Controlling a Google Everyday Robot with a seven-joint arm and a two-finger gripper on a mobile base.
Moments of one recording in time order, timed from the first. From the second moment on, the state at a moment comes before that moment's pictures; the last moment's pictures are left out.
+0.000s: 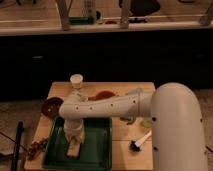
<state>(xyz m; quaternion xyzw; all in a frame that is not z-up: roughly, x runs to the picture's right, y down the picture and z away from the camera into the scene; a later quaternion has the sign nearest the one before) -0.152 0.272 0.753 -0.29 -0.33 -0.56 0.70</state>
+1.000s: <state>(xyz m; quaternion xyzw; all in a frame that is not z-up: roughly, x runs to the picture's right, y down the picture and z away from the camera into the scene) -0.173 0.248 0.768 -0.28 -0.33 -0.58 0.69</state>
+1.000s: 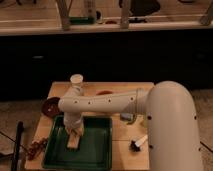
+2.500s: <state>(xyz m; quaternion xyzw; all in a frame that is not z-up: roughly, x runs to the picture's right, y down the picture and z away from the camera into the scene) -0.146 0.244 0.777 -0.27 -0.33 -0.56 0.71</state>
